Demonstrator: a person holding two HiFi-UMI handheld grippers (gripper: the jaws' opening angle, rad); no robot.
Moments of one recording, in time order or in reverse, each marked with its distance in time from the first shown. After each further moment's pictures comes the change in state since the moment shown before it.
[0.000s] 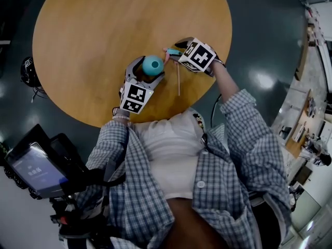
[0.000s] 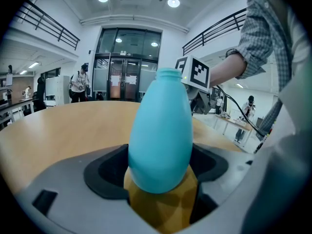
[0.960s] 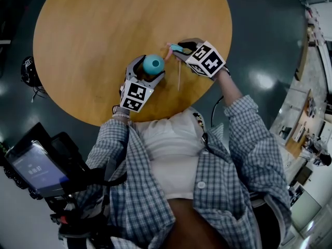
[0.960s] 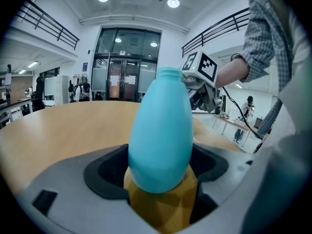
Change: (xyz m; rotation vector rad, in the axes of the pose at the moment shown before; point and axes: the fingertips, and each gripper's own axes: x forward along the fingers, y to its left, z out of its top) left arm 0.003 0.001 -0.003 0.003 -0.003 -0.012; right arm -0.029 -0.005 0.010 0.064 -0.173 -0.085
